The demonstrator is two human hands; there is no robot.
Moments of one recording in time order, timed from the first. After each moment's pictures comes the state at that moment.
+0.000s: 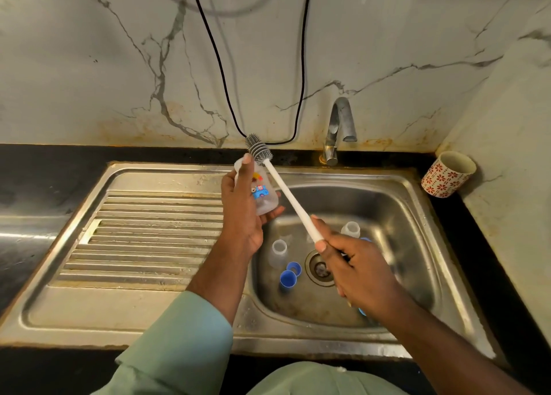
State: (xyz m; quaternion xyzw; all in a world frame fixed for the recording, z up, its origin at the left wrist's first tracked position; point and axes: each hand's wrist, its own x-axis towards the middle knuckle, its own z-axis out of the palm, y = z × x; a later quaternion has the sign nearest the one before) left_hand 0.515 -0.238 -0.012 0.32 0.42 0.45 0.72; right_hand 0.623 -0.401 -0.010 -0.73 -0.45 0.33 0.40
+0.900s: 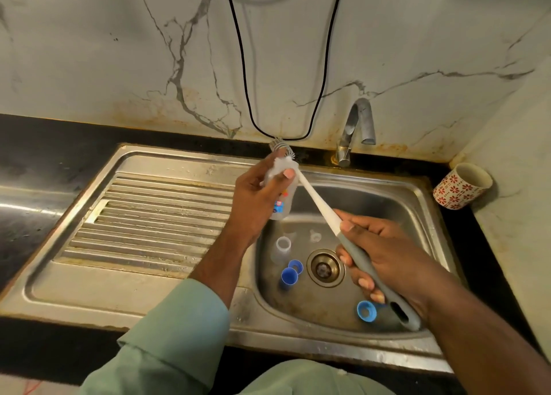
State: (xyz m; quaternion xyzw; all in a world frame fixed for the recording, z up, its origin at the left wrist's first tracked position) left_hand 0.505 -0.228 -0.022 0.54 0.37 0.46 0.59; right_hand 0.634 -0.393 0.051 -0.63 -0.31 0.56 0.44
